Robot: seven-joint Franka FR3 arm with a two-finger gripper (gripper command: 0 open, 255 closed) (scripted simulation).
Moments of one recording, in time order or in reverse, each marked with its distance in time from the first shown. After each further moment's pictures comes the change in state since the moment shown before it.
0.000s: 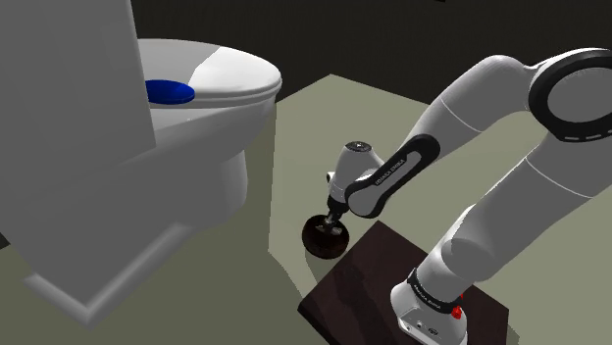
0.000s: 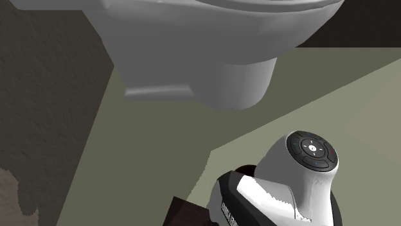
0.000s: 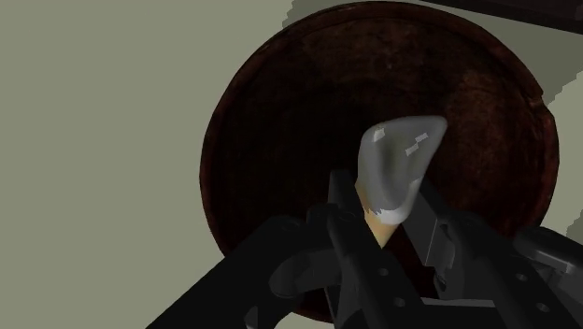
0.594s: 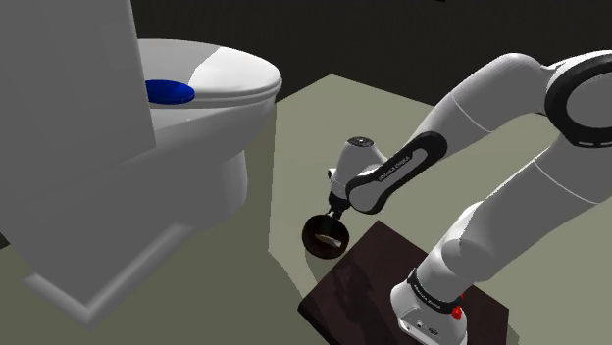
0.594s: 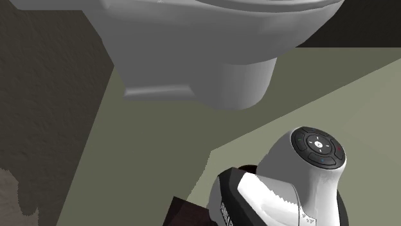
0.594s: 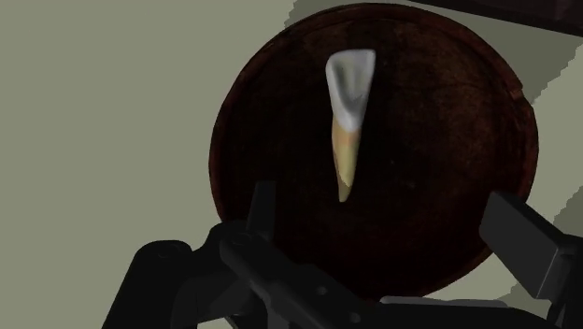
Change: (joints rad) arm 0.010 -0.062 -0.004 -0.002 0.026 -0.057 -0.020
